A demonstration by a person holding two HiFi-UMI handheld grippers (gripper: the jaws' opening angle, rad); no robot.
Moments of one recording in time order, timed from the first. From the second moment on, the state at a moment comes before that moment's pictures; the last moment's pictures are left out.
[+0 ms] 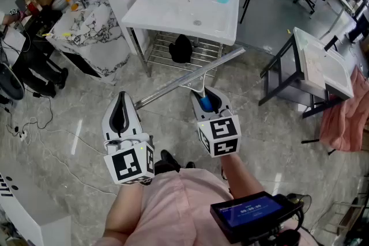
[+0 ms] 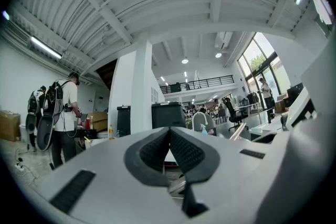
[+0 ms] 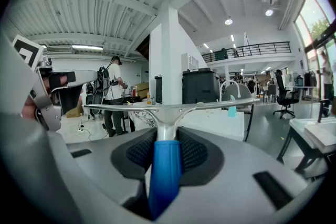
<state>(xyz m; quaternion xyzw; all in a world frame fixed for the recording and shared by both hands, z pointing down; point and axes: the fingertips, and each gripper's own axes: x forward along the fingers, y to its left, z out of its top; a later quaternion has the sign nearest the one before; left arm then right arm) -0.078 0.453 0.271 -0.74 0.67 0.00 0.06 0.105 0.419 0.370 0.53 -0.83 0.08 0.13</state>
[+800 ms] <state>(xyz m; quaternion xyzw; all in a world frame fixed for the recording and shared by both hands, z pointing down) -0.068 0.433 0.286 -0.74 0.67 -0.01 0.04 0.130 0.397 0.383 0.54 -0.83 0.10 0.12</state>
